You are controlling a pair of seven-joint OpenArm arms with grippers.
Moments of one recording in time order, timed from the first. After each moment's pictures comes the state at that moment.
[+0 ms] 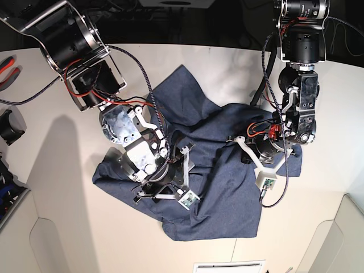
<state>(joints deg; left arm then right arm) -8.2 -7.2 -4.9 73.2 -12.0 -19.2 35.8 25.7 -1.2 -29.8 59.7 -9.7 12.3 -38.5</state>
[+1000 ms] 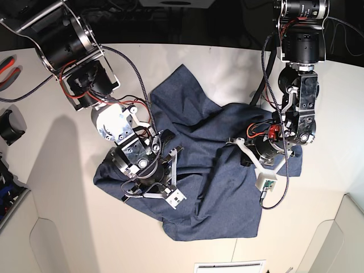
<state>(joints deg) -8.2 -7.2 -4.9 73.2 -12.0 -19.2 34.1 25.8 0.6 -29.8 55.1 -13.1 6.8 -29.9</state>
